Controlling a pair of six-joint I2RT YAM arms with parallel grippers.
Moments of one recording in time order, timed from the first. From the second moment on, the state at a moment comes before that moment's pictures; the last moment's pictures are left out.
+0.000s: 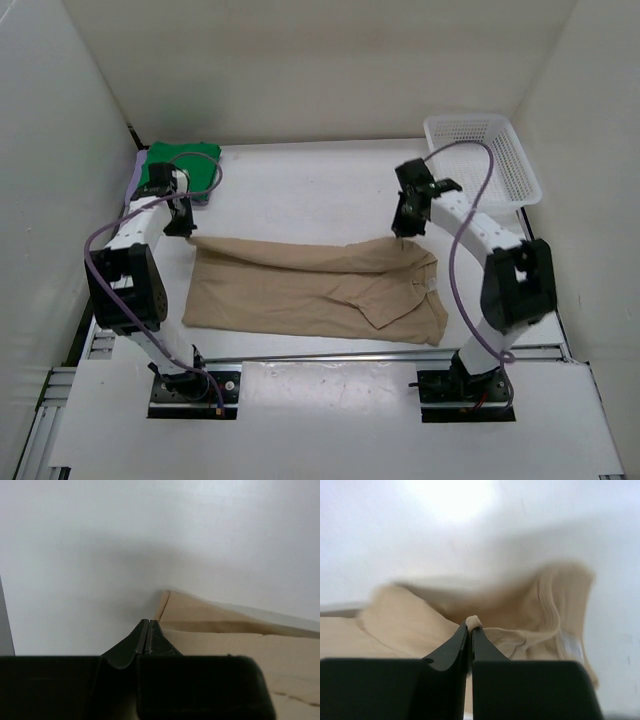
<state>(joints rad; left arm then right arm) 0.14 1.64 1.19 -0.62 -0.06 0.00 0.38 1.62 1.22 -0.77 0.12 0.59</state>
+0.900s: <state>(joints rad) 0.14 1.63 1.11 -0.61 -0.06 0.00 0.32 1.56 1.11 -0.66 0.12 0.61</state>
